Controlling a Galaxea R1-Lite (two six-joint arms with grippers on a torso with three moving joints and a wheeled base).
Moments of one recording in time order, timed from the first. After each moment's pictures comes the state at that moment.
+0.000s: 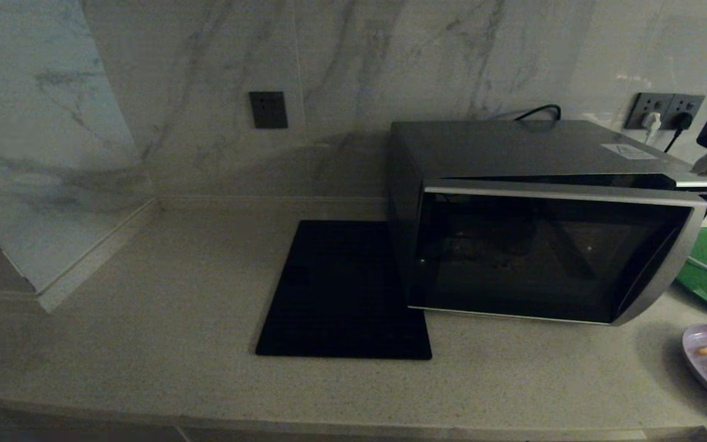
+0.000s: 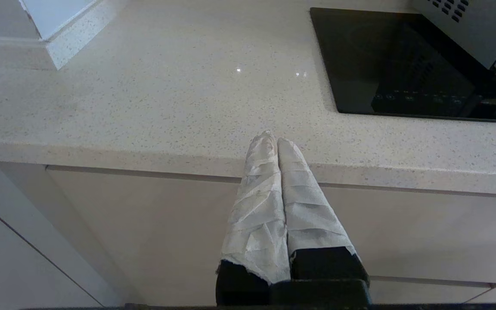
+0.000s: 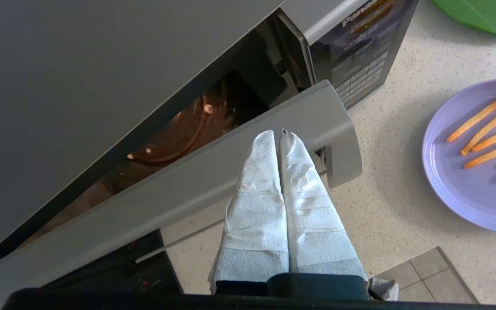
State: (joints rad) left arm 0.00 0.00 0.00 0.00 0.02 -0.06; right arm -0.11 1.75 -1.98 0.87 -0.16 0.58
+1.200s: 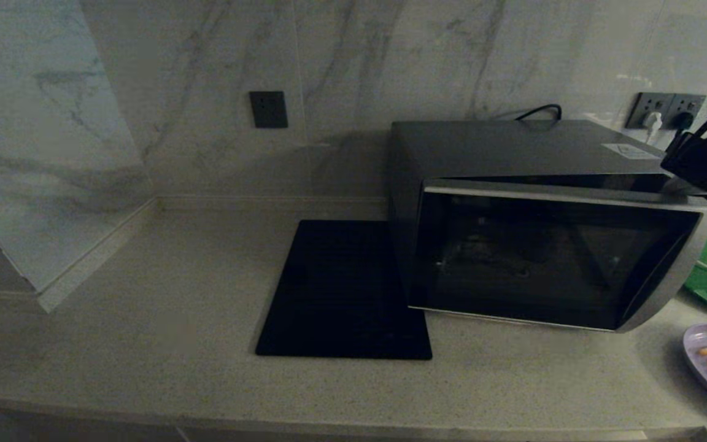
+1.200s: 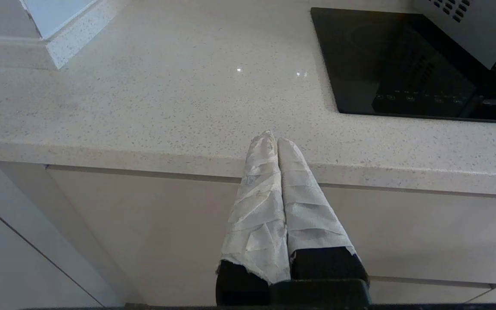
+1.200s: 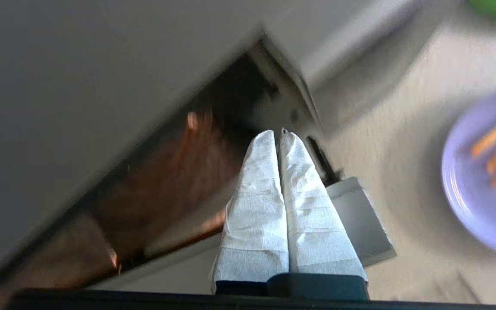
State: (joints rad) left arm 0.00 0.00 0.00 0.00 0.02 -0.06; right arm -0.17 1.88 -1.98 0.82 -0.10 0.58
